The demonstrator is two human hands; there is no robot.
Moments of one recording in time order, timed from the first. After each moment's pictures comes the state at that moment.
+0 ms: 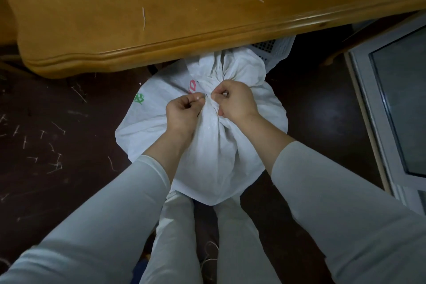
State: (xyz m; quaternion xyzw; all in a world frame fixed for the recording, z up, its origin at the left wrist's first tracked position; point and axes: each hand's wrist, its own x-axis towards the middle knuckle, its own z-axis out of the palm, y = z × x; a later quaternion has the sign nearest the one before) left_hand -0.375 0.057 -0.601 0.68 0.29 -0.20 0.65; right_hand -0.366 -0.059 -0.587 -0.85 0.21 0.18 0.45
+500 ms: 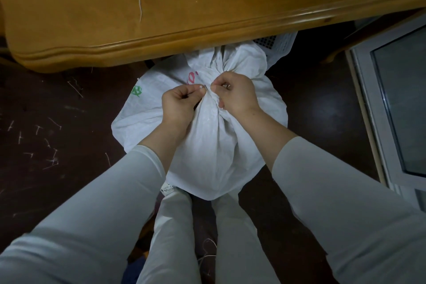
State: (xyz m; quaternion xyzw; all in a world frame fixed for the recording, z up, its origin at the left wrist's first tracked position) left_hand -0.364 0.059 -0.598 0.70 0.25 -0.19 0.64; right_hand -0.359 -0.064 -0.596 -0.84 0.20 0.15 0.48
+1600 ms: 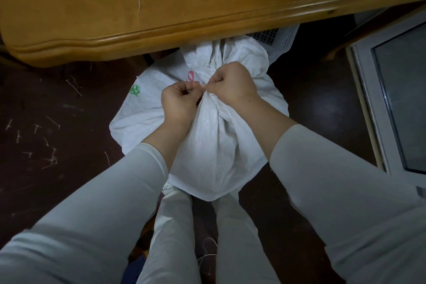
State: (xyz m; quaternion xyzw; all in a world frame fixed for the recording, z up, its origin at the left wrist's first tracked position) left_hand -0.367 0.057 -0.609 0.75 0.24 -0.15 0.60; right_hand -0.347 -0.057 -0.585 -0.89 0.16 0.19 0.38
